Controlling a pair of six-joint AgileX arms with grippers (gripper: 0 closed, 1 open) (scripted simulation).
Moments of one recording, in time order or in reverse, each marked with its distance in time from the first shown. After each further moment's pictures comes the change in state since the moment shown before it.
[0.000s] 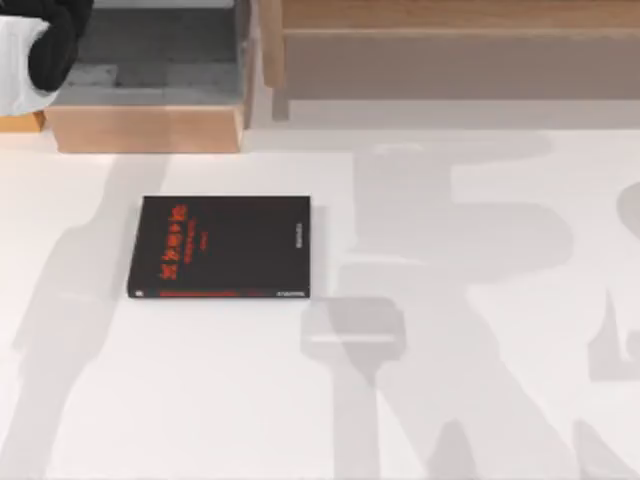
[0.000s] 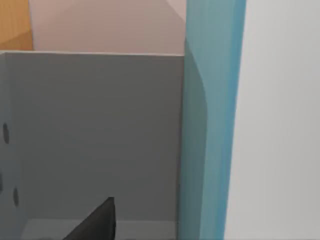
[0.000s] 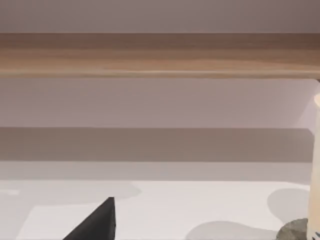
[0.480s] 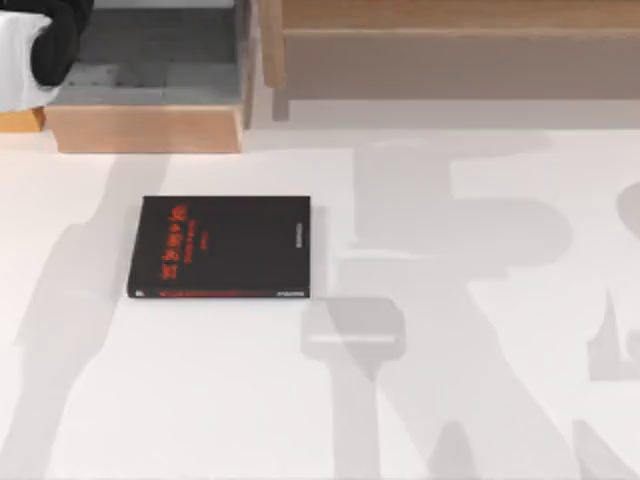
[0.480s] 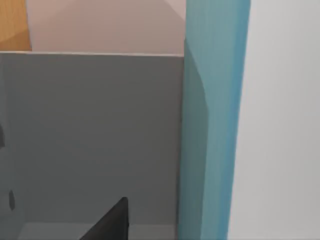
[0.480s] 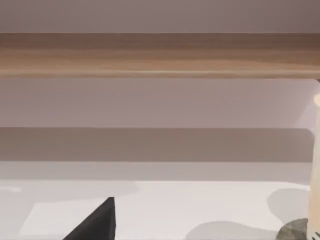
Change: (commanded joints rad) left arm 0.001 0.017 0.024 -0.007 0.001 0.000; right arm 0.000 0.000 0.000 0.000 0.000 0.000
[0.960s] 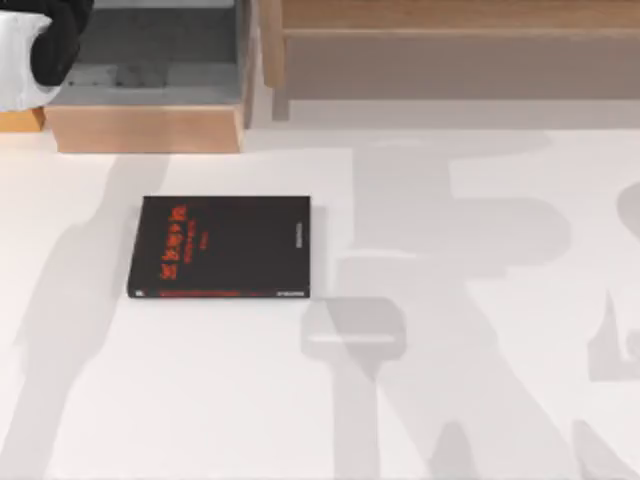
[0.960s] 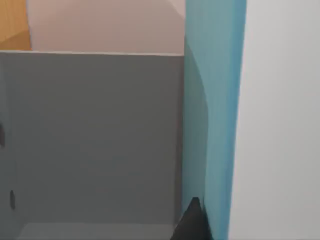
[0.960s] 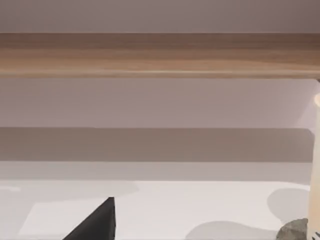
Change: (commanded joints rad) left arm 0.000 0.000 0.000 0.000 0.000 0.000; right arm 0.000 0.000 0.000 0.000 0.000 0.000
